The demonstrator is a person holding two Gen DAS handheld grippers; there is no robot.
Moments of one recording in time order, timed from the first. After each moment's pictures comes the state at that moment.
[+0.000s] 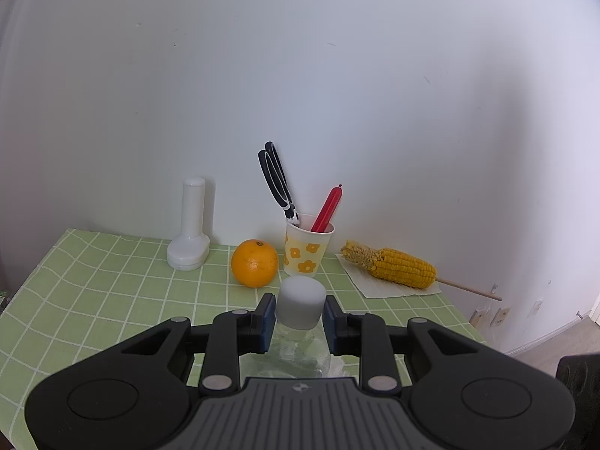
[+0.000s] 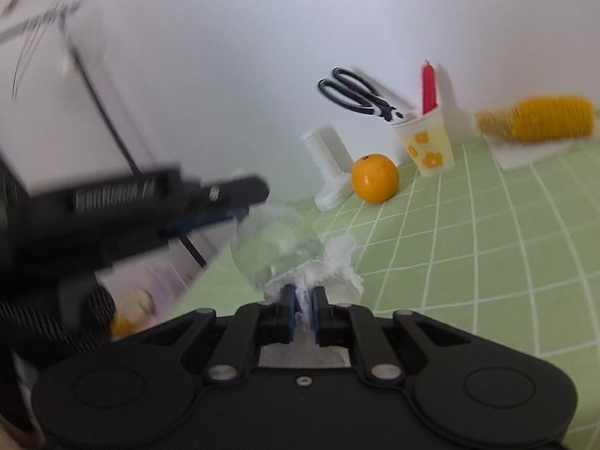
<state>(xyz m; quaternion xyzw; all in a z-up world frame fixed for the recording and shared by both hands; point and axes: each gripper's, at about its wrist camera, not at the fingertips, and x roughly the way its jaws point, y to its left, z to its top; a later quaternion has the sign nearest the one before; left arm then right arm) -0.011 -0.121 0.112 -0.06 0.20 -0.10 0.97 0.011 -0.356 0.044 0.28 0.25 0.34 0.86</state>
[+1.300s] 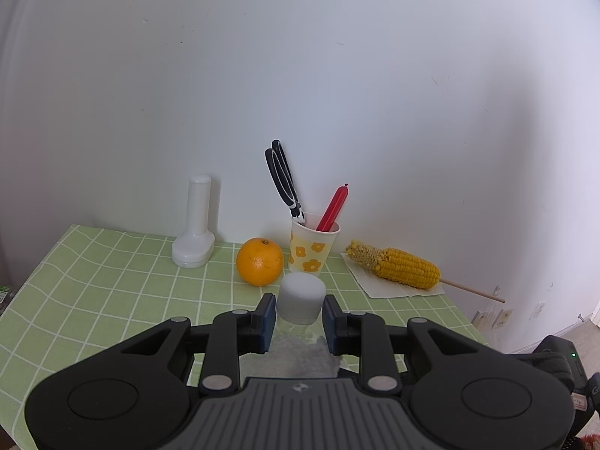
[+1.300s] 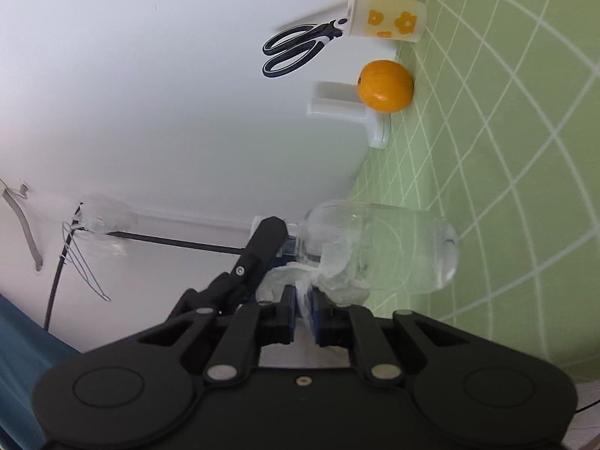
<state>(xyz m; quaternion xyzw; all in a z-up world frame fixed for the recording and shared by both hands) -0.012 -0.123 0.111 -0.07 0.21 -0.09 0.97 0.048 -0.349 -0.006 0.59 0.34 0.41 0.61</state>
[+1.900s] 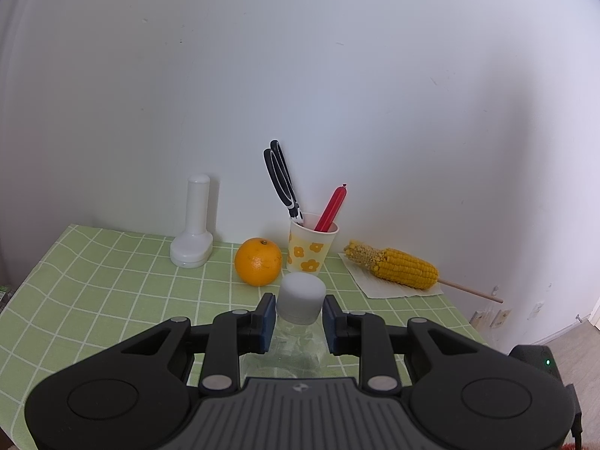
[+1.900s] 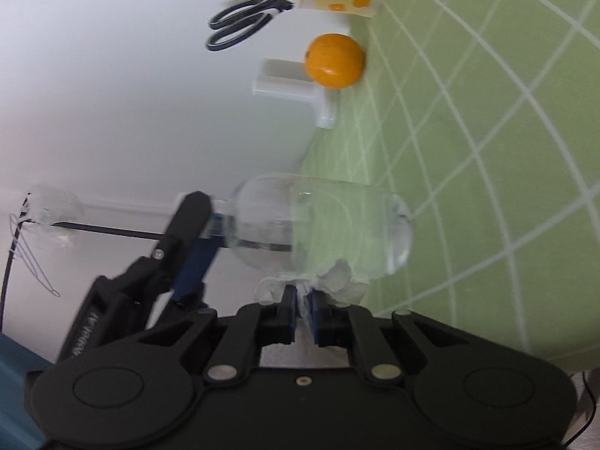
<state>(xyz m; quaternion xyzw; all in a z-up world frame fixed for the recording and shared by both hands) -0.021 -0.140 0.114 -0.07 0.21 -0.09 0.97 0.050 -0.328 -0.007 0.53 0.40 0.36 0.65</state>
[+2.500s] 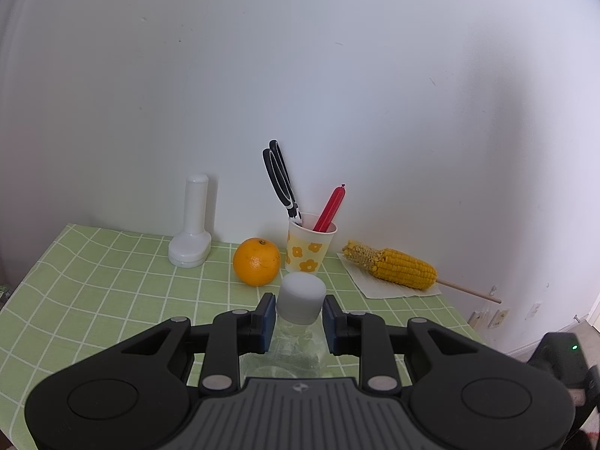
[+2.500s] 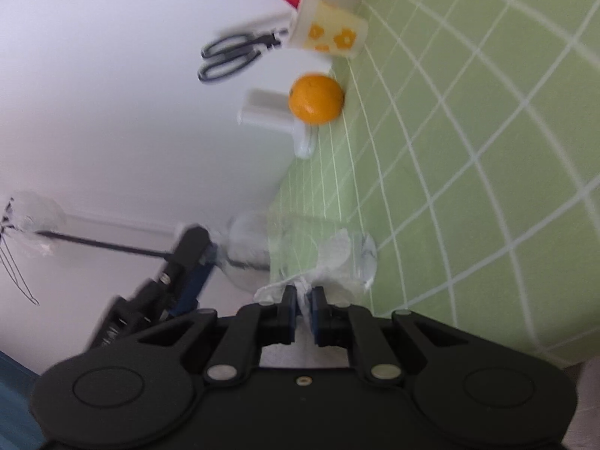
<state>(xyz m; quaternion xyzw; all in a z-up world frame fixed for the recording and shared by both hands) -0.019 -0.145 0.117 -0.07 0.21 -0.09 0.97 0.041 -0.374 0.003 0.55 0.38 0.32 0.67</state>
